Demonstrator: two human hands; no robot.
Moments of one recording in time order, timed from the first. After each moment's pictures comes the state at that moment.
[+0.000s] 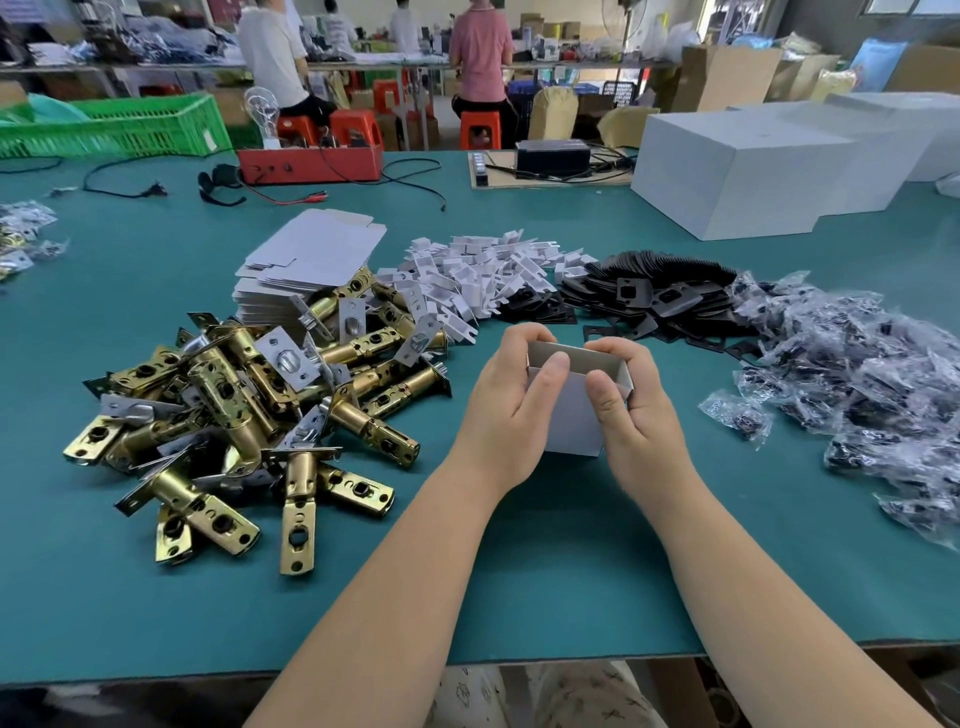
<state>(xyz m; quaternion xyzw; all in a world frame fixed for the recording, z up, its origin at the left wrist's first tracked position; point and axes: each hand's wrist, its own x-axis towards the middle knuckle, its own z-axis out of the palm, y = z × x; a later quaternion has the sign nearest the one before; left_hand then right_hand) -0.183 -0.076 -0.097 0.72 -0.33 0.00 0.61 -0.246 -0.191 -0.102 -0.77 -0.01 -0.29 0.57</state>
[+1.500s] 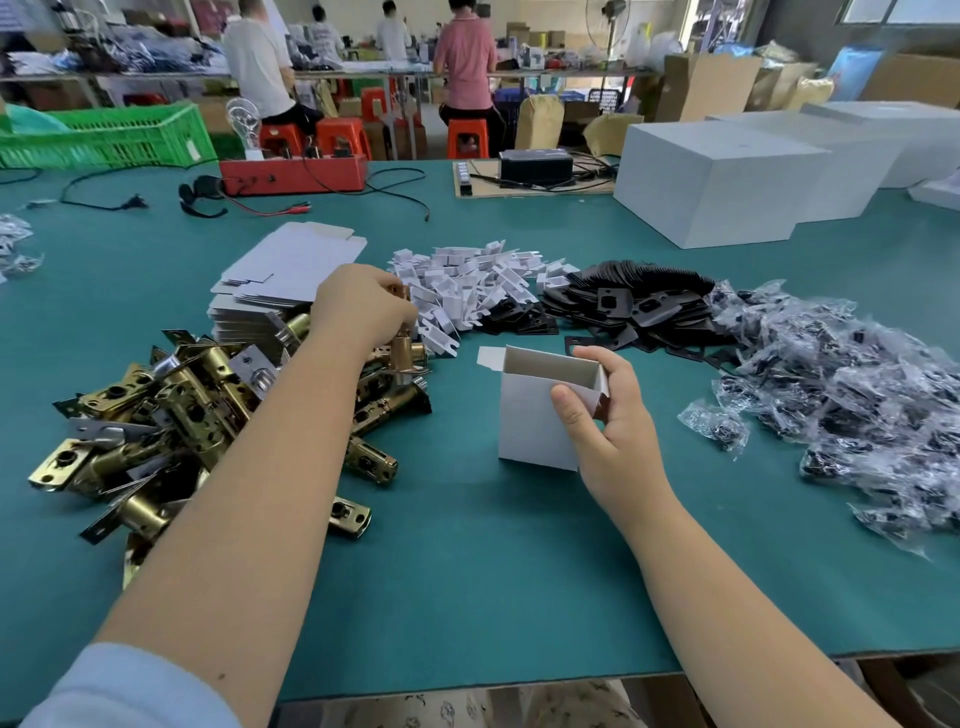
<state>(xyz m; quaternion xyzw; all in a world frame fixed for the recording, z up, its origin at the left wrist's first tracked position) -0.085 -0.031 -0.019 0.92 -0.09 0.03 0.38 -0.242 -0.195 -0.110 -0.78 0.06 -0.29 0.55</state>
